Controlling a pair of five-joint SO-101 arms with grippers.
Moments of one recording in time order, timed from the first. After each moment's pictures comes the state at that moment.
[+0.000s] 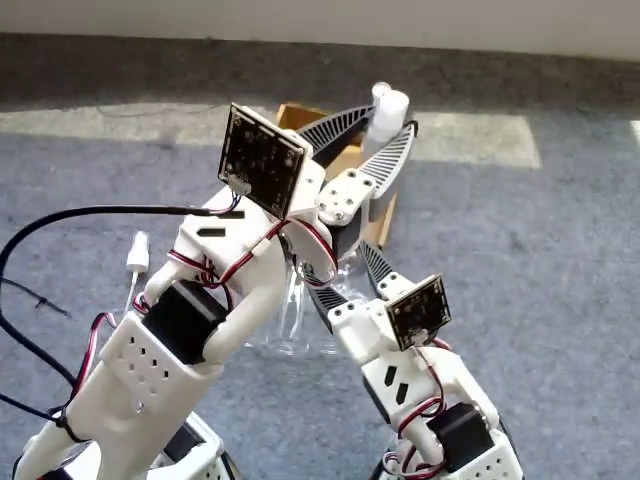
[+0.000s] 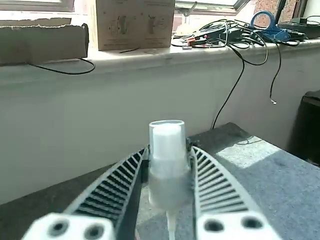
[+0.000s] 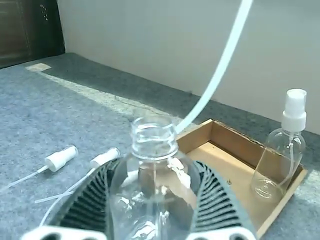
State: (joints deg) left arm 35.0 -44.4 23.3 27.9 8.1; right arm -34.1 -103.9 82.7 34.9 4.8
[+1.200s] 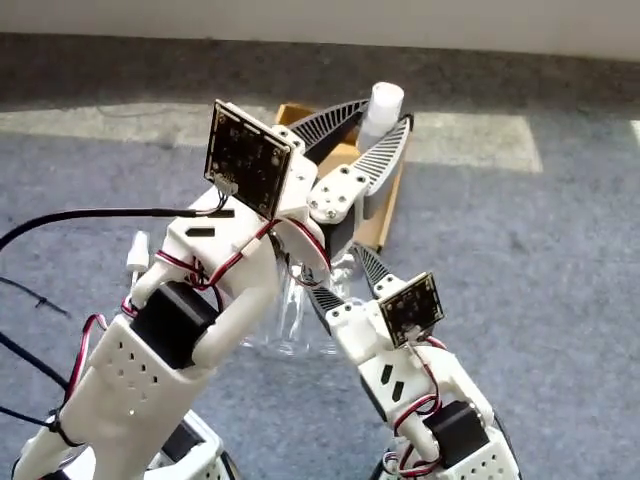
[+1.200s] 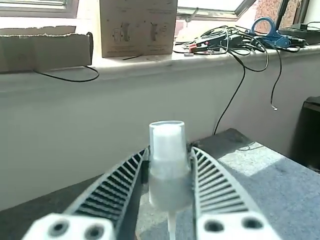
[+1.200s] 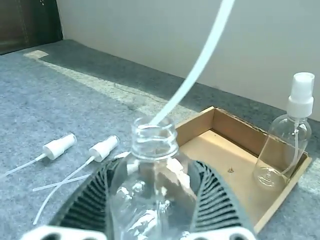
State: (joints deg) left arm 34.6 -44.8 20.5 30.3 8.1; right arm -34.1 -104.1 85.2 34.8 4.8
